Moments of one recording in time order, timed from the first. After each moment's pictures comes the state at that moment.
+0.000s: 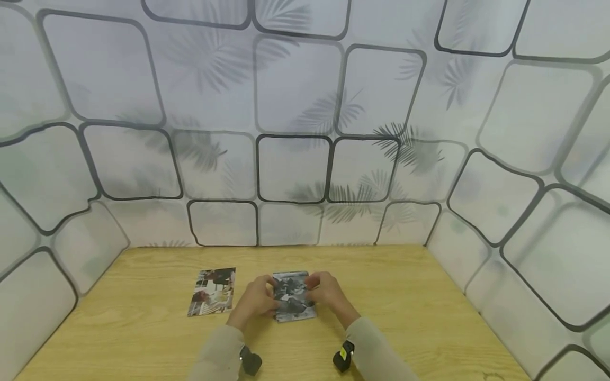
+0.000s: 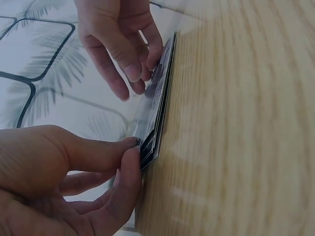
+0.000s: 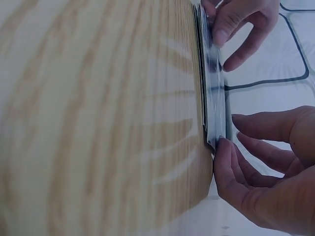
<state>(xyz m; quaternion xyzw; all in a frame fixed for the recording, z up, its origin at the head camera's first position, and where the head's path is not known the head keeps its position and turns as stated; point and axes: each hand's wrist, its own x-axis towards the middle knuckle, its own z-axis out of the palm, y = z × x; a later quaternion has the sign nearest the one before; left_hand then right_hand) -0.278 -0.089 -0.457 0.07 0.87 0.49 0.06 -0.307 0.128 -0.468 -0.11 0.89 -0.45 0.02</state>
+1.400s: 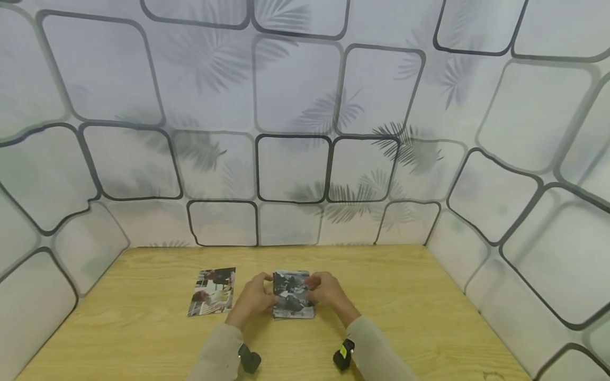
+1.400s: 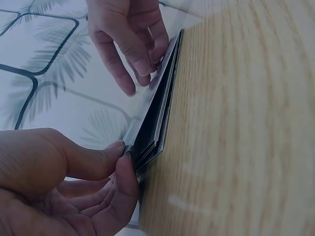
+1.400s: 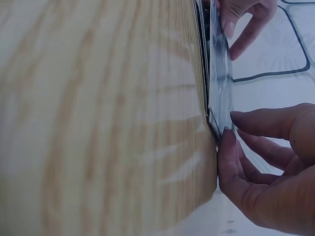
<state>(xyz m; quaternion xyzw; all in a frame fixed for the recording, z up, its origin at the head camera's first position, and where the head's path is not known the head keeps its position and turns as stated) -0.281 -0.089 -0.457 0.04 0.88 0.47 0.05 -0.311 0.131 -0.470 -0.09 0.89 -0.44 0.04</state>
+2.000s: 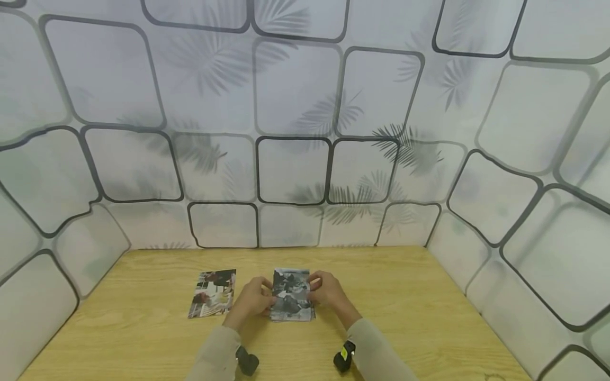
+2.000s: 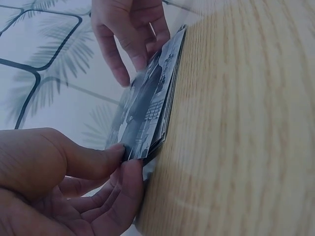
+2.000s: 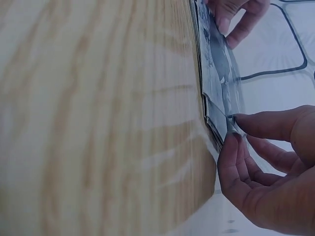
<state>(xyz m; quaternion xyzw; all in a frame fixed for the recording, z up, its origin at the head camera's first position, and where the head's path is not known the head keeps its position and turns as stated) -0.280 -0.094 -0.455 0.03 0.87 0.49 0.06 -0.308 0.131 -0.466 -0.08 0.88 -0.47 0.03</state>
